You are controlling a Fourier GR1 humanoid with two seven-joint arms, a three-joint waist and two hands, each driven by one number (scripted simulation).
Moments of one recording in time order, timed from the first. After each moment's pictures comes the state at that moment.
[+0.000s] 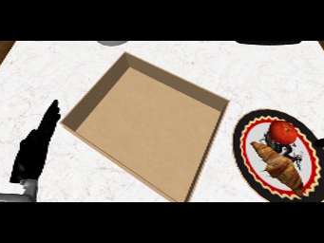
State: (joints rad) left arm -0.02 0.36 -0.13 -1.51 -0.01 0.22 0.08; right arm -0.15 -0.84 0.06 -1.40 0.09 -0.09 0.31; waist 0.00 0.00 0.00
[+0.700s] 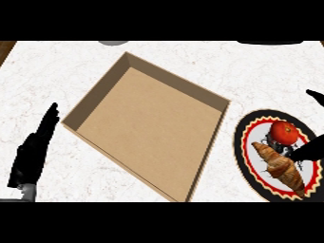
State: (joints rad) left arm 0.02 0.33 -0.10 -1.54 -0.04 0.19 0.08; right arm -0.23 -0.76 0.17 -1.58 0.13 0.17 0.80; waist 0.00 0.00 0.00
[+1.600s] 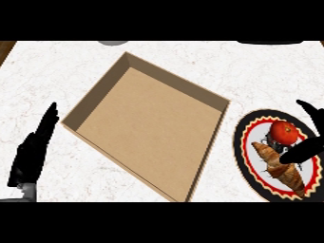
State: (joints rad) left arm 0.02 0.27 -0.02 -1.55 -0.12 0.12 0.09; right arm -0.21 -0.55 0.07 -1.51 0.38 0.28 0.79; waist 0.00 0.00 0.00
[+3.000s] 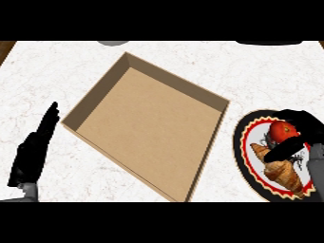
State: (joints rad) left arm 0.02 0.19 0.05 -1.57 -0.20 0.04 0.10; right arm -0.24 -0.36 -0.05 -1.38 0.58 0.34 0.66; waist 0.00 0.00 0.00
